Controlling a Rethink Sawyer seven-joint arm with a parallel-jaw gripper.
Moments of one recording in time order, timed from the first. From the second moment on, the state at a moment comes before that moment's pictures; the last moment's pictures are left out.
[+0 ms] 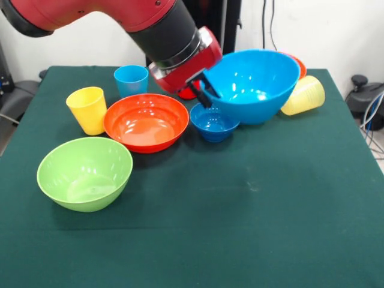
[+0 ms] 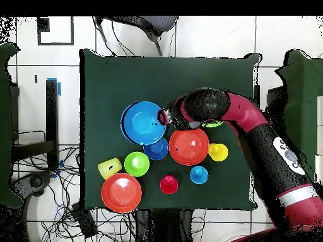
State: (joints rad) arm -0.89 -0.46 0.84 1.59 -0.31 1.02 1.39
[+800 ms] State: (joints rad) arm -0.94 -0.49 0.90 1.63 -0.37 1.10 1.39
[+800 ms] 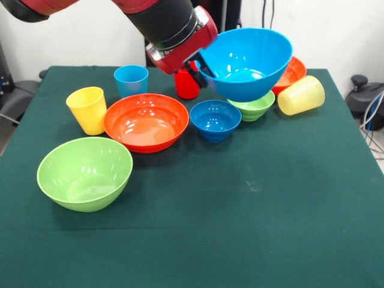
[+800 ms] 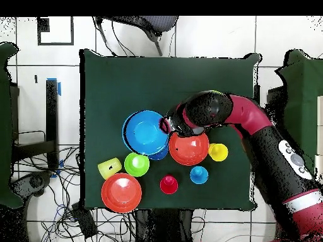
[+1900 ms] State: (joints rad) arm -0.92 -0.50 0.88 1.63 -0.54 1.11 1.39
